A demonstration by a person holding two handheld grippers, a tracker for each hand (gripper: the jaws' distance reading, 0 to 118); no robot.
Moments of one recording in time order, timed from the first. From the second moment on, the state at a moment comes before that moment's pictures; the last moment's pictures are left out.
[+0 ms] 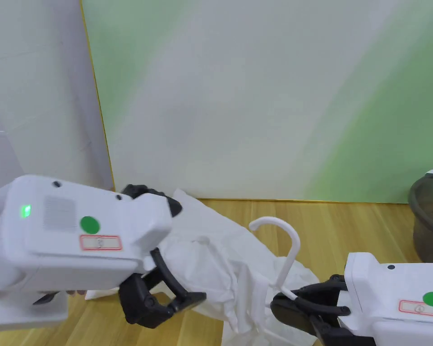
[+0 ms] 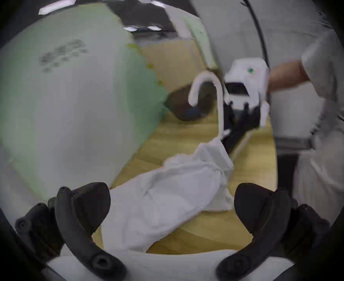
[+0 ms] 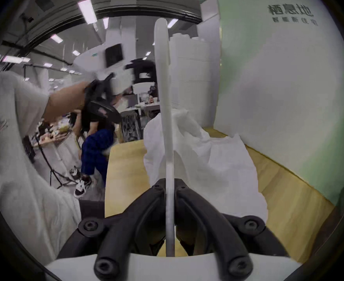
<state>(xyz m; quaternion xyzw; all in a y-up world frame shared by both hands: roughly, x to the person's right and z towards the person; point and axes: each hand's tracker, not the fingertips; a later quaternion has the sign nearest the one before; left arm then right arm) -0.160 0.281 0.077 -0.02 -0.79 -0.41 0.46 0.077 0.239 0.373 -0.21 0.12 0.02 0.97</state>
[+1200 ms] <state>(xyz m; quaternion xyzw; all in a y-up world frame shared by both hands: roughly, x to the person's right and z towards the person) -0.114 0.285 0.092 -0.16 -0.77 -0.49 0.37 0.015 0.313 0.472 -0.15 -0.12 0.07 0.98</state>
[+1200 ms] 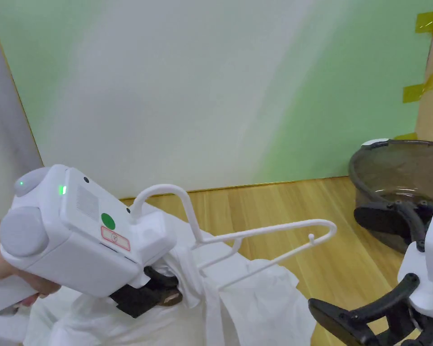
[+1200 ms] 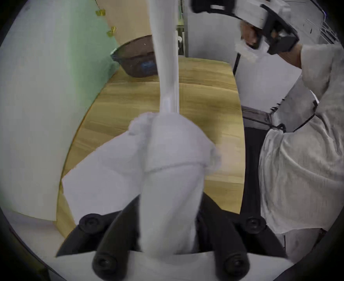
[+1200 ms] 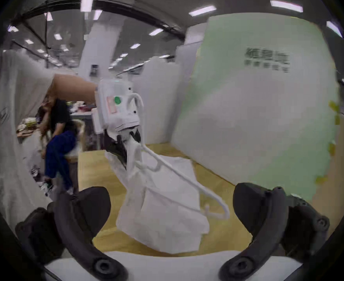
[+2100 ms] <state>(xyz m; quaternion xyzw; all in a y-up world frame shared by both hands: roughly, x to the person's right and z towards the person) -0.116 0.278 0.113 -0.14 -0.74 -0.51 0.41 0.012 0.118 0.318 -0.29 -0.34 -0.06 0.90</state>
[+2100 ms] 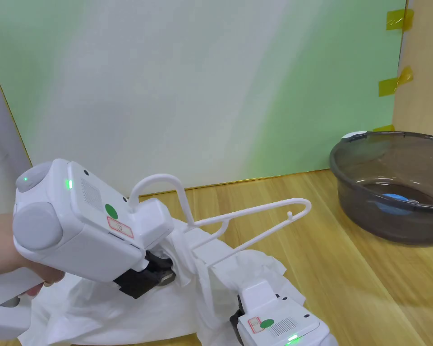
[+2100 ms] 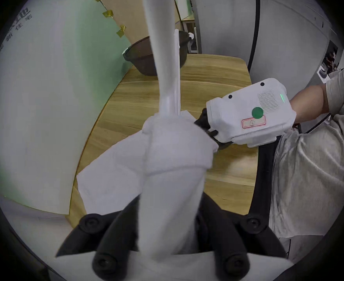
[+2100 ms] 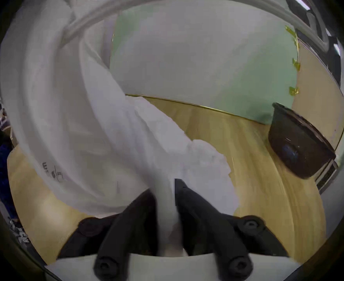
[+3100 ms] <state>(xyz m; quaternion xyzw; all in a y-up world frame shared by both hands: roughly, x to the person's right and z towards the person) -0.096 0.220 0.139 -0.11 -0.73 -0.53 0.42 0.129 0.233 0.475 -0.19 -0.39 -0.24 0.87</state>
